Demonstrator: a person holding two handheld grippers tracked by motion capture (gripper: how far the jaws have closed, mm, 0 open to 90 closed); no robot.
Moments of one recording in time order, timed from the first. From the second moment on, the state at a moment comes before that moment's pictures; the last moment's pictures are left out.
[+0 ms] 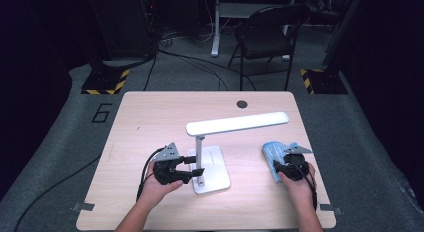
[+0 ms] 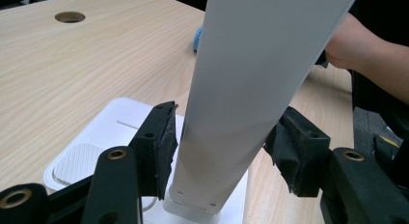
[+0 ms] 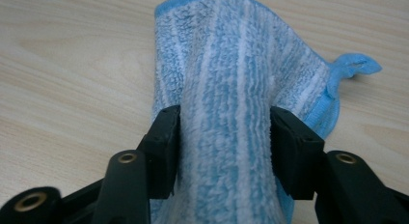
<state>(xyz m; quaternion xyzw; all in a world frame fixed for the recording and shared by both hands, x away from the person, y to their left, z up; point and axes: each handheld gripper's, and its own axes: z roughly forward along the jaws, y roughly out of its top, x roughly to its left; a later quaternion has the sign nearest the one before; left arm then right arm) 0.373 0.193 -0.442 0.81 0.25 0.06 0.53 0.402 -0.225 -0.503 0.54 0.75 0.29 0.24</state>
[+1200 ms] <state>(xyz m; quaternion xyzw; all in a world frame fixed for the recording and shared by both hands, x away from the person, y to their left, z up) 0.369 0.184 -0.402 0.81 0.24 0.07 0.53 0.372 -0.161 -0.488 0.46 0.79 0.37 0.19</state>
